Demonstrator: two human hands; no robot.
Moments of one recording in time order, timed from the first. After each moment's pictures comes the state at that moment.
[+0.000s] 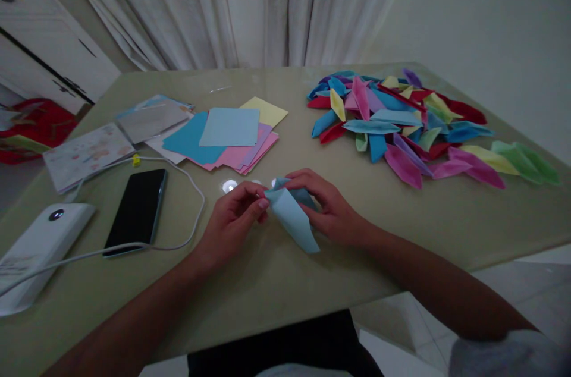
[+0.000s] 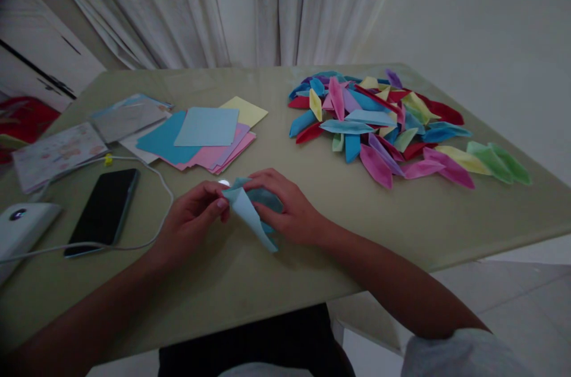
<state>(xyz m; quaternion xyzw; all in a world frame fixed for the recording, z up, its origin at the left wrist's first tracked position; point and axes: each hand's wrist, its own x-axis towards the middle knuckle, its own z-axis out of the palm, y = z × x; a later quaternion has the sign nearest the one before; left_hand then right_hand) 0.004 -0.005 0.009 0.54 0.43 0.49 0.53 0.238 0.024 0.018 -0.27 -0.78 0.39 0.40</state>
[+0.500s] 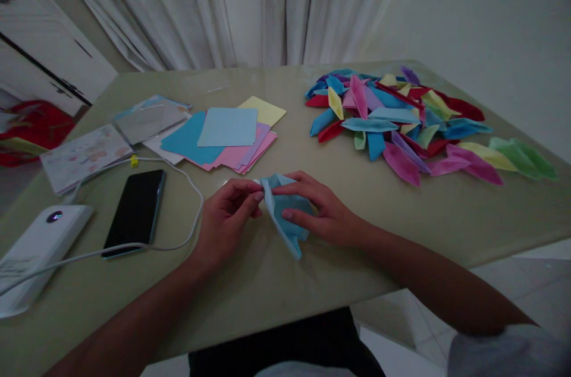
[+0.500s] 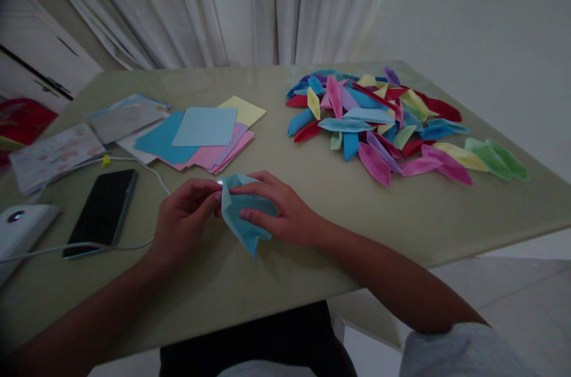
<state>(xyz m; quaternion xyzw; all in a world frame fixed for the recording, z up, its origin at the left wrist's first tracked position) 0.005 -0.004 0.003 0.52 0.46 0.54 0.47 0.236 0.019 0.015 -0.27 -0.78 0.43 0.37</state>
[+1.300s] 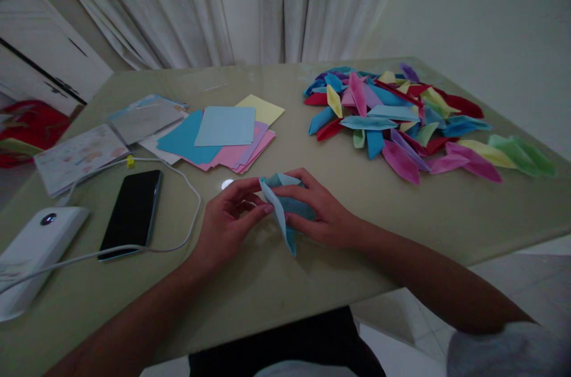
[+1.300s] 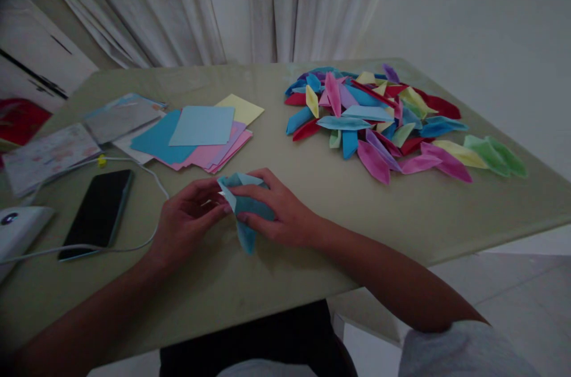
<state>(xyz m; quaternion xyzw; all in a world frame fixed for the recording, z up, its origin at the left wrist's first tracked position) 0.006 -0.007 0.004 0.53 0.47 0.51 0.49 0.237 0.019 0.012 -0.28 -0.81 0.39 0.33</state>
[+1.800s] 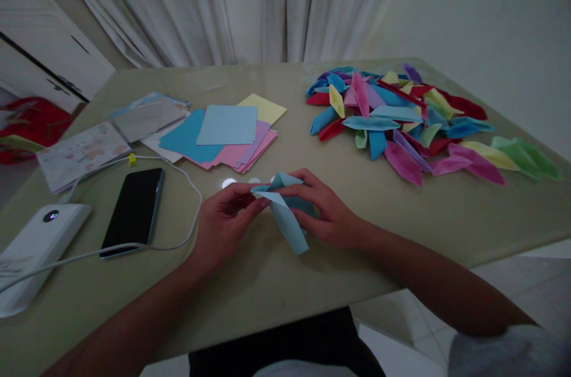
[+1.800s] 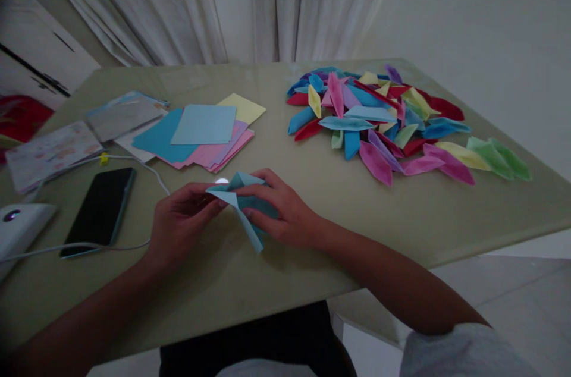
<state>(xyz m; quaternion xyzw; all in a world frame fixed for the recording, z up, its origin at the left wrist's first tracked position) 0.004 -0.009 0.004 0.54 0.47 0.54 0.45 0.238 0.018 0.017 -0.28 -0.80 0.39 0.35</state>
